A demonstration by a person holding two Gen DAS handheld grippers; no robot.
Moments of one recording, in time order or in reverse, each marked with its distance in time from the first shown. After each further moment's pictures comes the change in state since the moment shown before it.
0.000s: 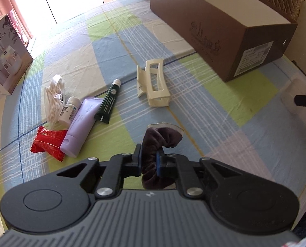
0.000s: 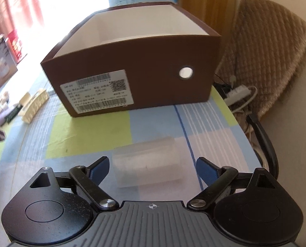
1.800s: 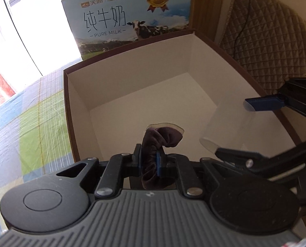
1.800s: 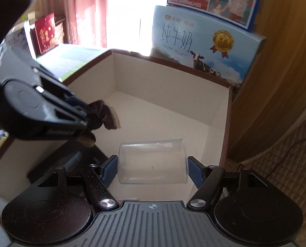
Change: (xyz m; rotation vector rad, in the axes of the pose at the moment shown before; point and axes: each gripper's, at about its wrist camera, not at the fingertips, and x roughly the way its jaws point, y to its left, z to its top) left arm 0.113 -0.108 0.304 0.016 -0.055 -0.042; right arm 0.123 -0.037 0.247 -0.458 -0.032 0.208
